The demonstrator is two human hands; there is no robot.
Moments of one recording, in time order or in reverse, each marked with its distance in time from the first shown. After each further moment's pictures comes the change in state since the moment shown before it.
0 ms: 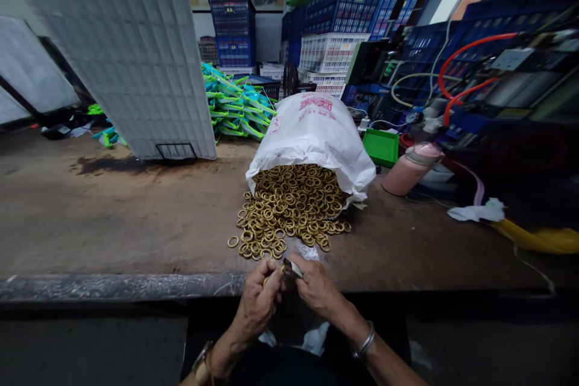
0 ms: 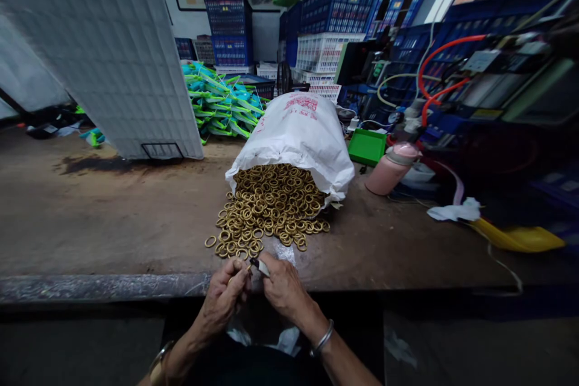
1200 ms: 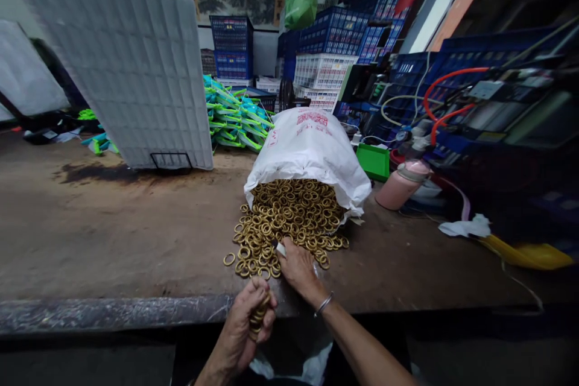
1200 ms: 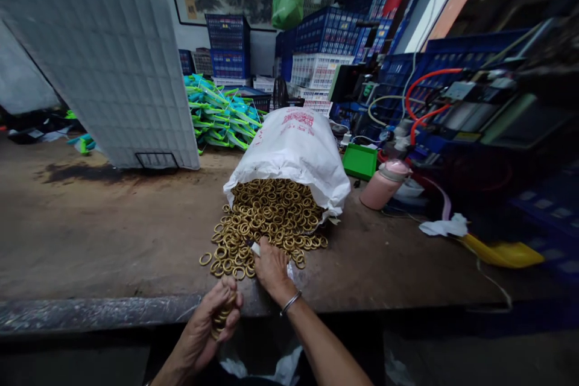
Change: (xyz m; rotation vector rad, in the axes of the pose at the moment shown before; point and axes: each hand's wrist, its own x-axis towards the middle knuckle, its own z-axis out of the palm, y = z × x) left_hand -0.002 0.003 -0.018 -0.589 -0.047 -0.246; right_hand 0.068 0.003 0.016 -0.470 0.163 0.277
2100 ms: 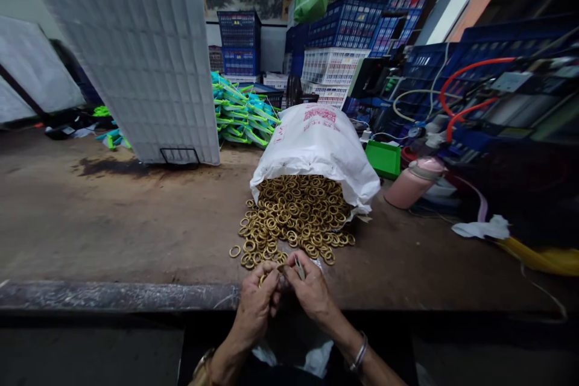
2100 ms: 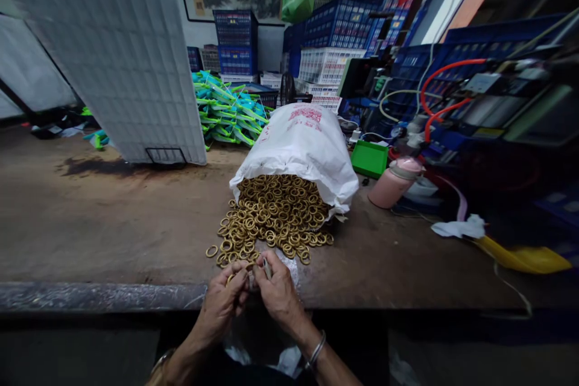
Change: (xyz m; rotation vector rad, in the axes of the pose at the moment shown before) left_hand 0.018 -0.007 0.008 0.378 0.193 0.174; right_hand -0.049 0.003 -0.014 1.005 -0.047 -0.075
